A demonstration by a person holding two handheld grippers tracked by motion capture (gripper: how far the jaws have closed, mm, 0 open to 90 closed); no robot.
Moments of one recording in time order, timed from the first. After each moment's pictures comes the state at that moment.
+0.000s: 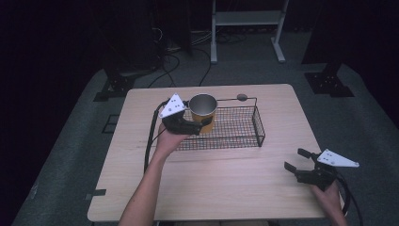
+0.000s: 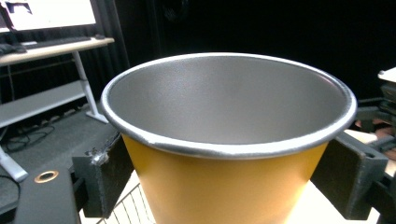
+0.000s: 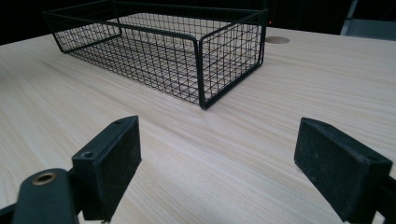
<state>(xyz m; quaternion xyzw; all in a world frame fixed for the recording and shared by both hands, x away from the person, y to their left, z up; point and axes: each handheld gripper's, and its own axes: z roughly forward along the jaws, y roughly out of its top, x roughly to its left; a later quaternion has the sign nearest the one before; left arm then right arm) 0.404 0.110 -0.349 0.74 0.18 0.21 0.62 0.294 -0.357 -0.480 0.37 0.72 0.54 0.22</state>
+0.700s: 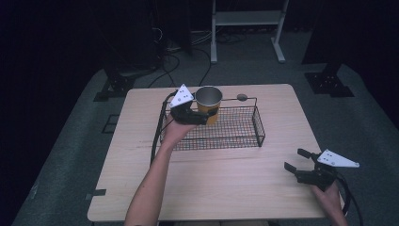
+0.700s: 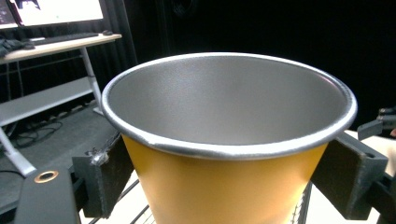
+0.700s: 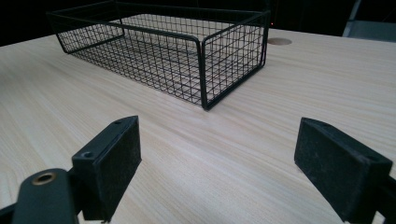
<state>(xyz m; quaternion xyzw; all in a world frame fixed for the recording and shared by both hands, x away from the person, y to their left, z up) 0.436 0.091 -0.349 0.74 0.20 0.20 0.61 0.293 -0.357 -0.480 0.37 0.72 0.54 0.22</state>
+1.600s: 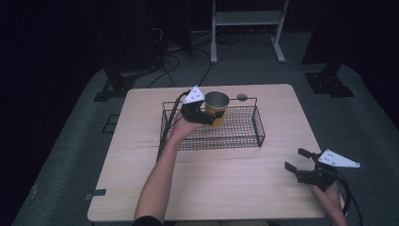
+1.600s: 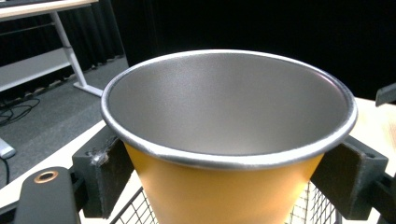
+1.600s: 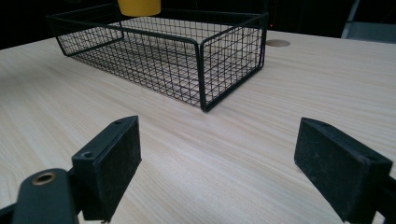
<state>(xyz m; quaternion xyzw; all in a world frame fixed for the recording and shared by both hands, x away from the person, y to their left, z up) 0.471 0.067 -0.381 0.79 0.18 0.18 0.56 0.293 -0.358 -0.480 0.37 0.72 0.54 0.22</state>
